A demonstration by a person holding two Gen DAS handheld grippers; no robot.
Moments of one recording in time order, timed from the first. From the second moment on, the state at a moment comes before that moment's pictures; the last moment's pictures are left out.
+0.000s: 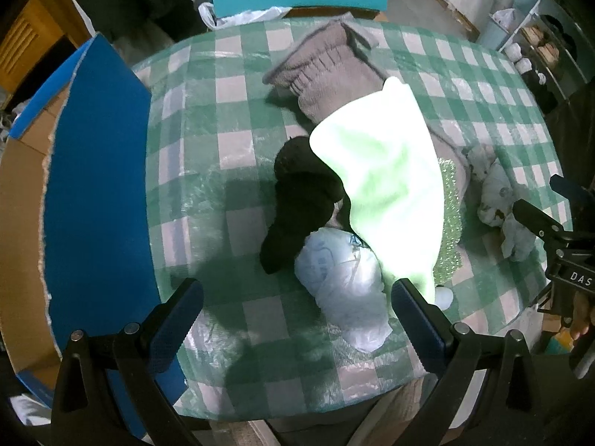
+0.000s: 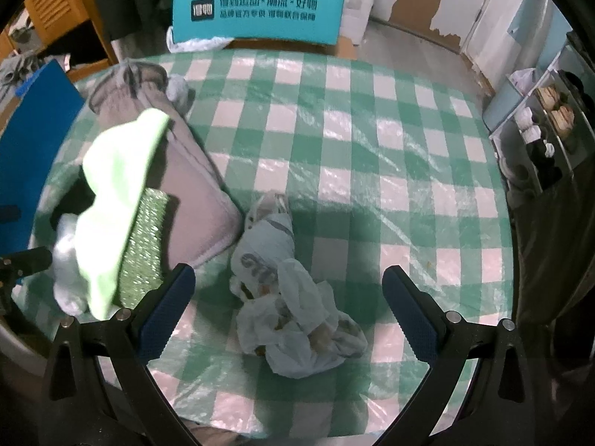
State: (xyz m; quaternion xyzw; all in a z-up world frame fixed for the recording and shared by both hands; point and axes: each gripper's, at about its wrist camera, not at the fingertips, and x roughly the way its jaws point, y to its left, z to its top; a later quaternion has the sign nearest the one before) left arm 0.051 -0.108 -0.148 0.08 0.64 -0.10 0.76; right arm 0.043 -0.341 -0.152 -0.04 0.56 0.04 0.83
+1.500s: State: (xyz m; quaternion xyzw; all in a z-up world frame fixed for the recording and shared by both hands) left arm 0.053 -0.145 -0.191 0.10 0.64 -0.16 0.74; right arm 0.030 -0.315 -0.136 0.00 0.57 0.08 0.82
